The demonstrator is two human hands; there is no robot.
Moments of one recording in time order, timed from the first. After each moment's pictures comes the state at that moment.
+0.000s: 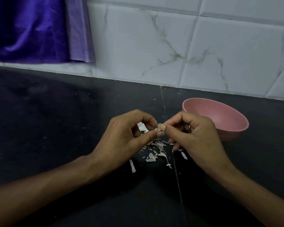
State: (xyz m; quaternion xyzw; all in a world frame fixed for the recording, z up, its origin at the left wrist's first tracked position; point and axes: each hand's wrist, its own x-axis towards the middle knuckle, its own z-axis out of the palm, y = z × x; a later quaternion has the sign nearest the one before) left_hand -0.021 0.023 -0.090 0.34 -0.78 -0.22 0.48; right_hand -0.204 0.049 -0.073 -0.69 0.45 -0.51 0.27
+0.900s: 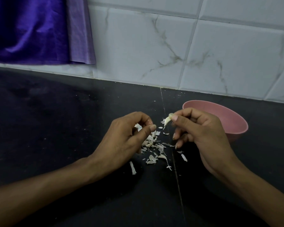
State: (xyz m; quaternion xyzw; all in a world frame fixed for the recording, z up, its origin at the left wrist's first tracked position) left_hand -0.021 0.025 -0.088 0.38 -0.74 -0.30 0.46; right_hand -0.211 0.041 -0.068 -0.59 0.43 -0.56 0.39
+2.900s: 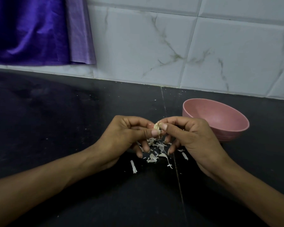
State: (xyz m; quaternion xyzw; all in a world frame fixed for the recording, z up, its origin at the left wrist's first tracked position) left_hand -0.023 0.020 -0.083 0.35 -0.60 -0.57 0.44; right_hand -0.204 0.041 -0.076 -0.63 0.44 -0.49 0.42
